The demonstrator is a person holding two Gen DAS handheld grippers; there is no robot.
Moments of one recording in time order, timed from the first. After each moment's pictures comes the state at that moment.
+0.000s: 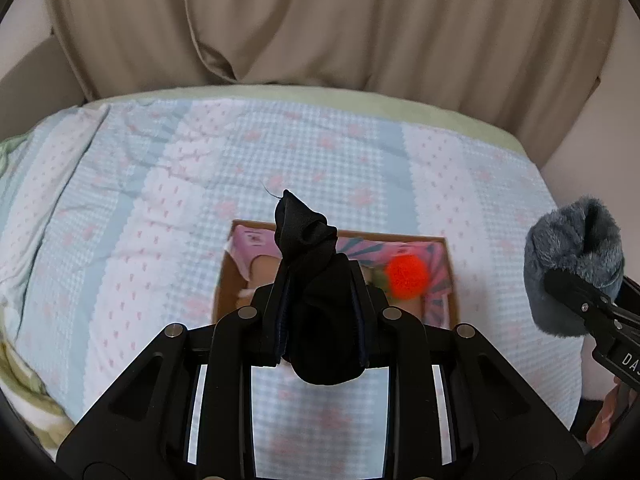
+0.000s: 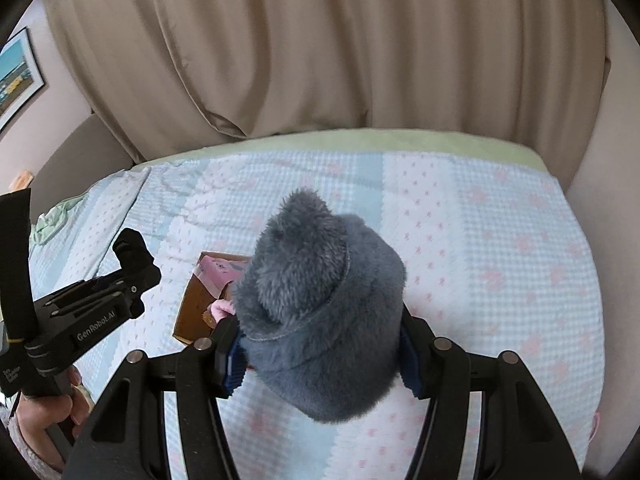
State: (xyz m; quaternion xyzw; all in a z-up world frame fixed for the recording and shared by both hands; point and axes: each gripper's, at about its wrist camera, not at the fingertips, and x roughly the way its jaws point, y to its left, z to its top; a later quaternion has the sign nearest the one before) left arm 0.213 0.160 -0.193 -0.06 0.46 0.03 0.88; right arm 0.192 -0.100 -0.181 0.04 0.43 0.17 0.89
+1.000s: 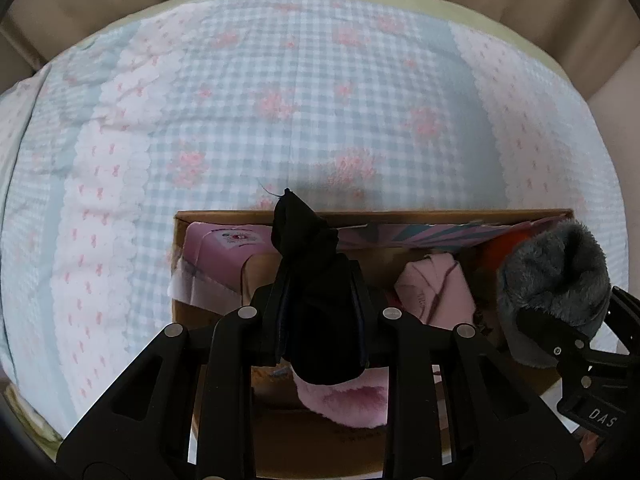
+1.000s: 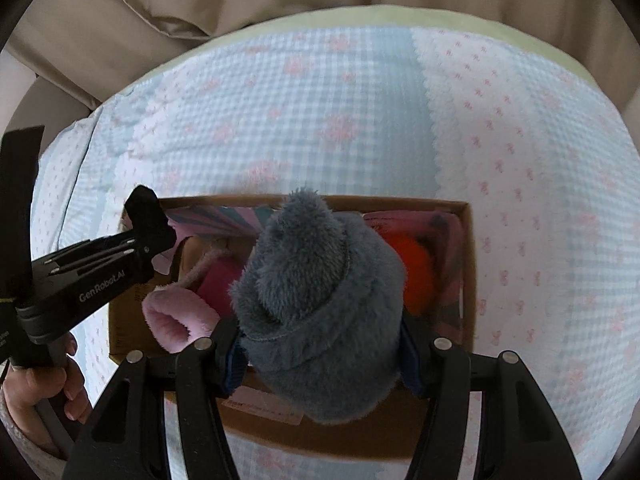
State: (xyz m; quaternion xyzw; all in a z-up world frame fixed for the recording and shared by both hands) left arm 0.347 0.192 -0.364 -0.02 0.59 0.00 0.81; right arm 0.297 -0.015 -0.345 0.04 0.58 0.15 0.80
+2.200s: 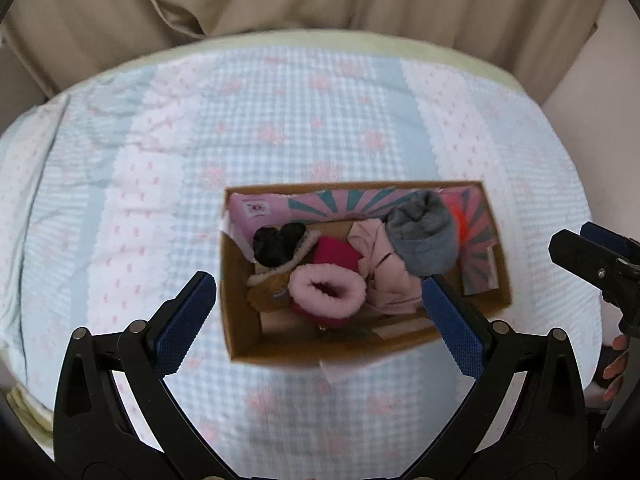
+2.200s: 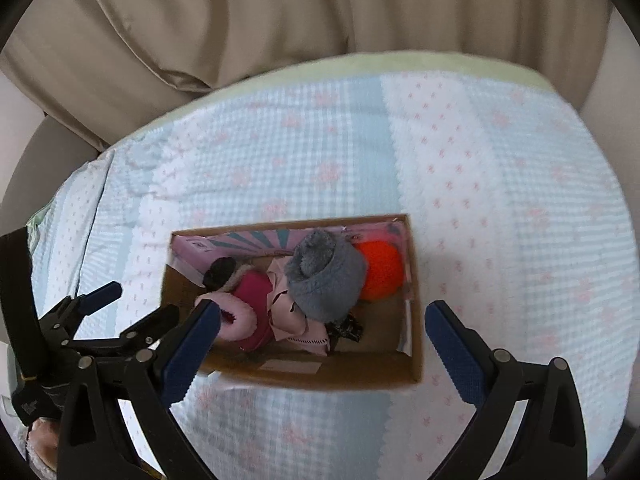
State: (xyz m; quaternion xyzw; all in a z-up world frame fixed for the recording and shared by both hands) left arm 0.242 0.182 -0.244 -0.02 0.53 -0.03 0.85; right arm 0.236 -0.049 -0.246 0.08 0.53 0.12 0.84
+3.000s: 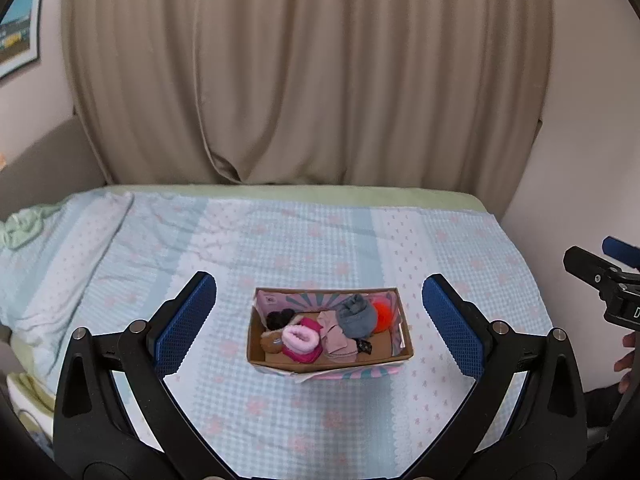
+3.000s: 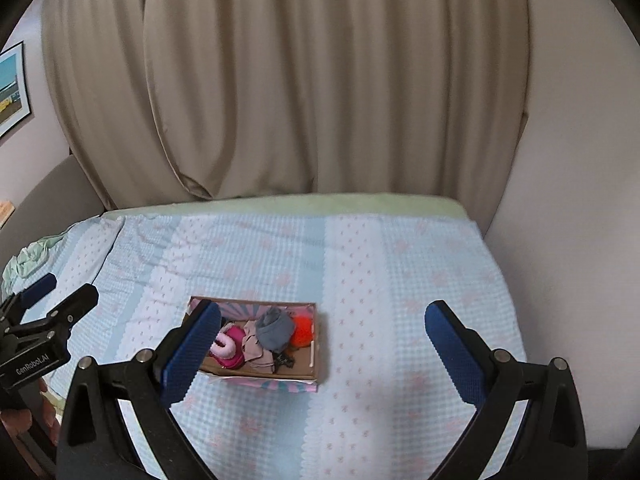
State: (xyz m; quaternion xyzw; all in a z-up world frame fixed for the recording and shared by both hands) left arm 0.065 0.117 -0.016 -0.01 0.30 0.01 0.95; right arm 0.074 -0.144 -0.036 0.02 0.34 0.07 0.94
